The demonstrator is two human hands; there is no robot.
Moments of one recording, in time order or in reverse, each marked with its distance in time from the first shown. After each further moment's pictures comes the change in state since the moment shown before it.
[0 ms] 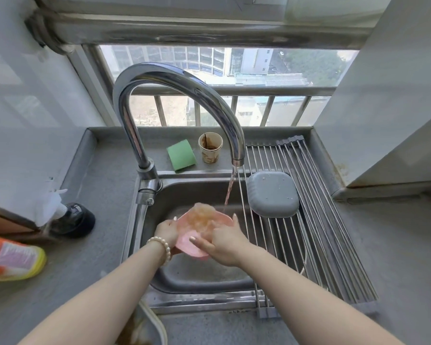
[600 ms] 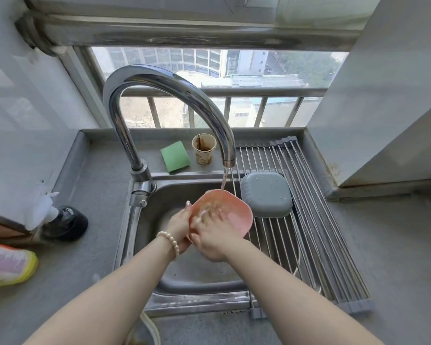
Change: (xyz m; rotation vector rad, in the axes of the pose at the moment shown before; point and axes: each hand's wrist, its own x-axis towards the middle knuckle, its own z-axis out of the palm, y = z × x) left_hand -0.009 0.019 0.039 -0.468 -0.302 0.038; right_hand 0.008 -0.007 -0.006 -0.119 -0.017 0.024
